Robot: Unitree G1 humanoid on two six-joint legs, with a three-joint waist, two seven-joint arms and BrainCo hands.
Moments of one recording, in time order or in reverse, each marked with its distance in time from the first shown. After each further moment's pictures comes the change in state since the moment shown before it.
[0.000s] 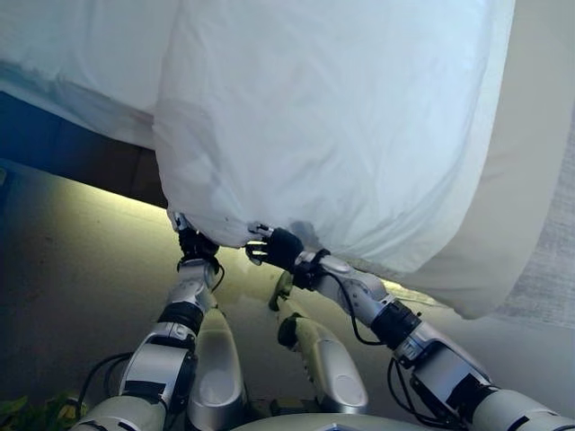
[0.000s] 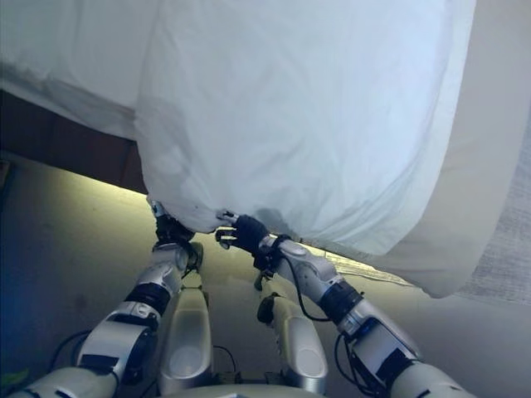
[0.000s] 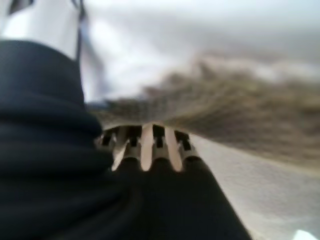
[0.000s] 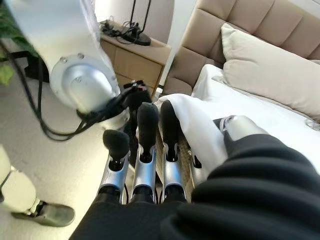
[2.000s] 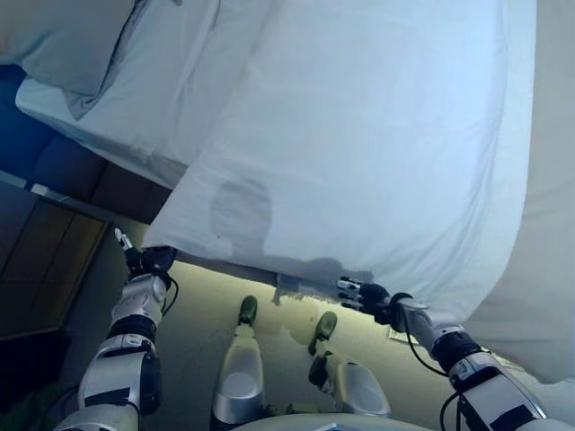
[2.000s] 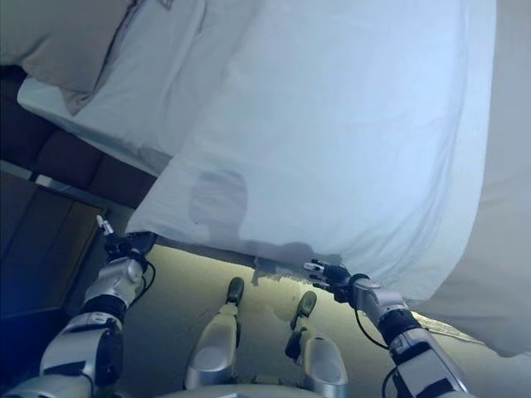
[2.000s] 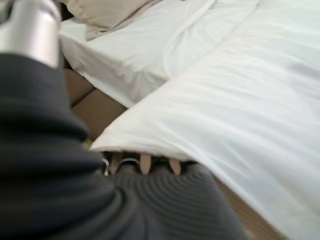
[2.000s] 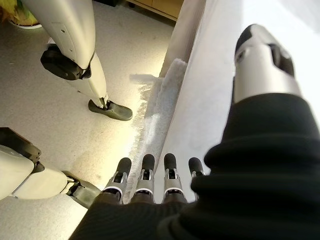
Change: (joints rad) left arm 0.038 0.198 0.253 0.122 0.088 0.263 0.078; right arm 0.201 -0.218 -0.243 0.343 -0.302 0.109 0.104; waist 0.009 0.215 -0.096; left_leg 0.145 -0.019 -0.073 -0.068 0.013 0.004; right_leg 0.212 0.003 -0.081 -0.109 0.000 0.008
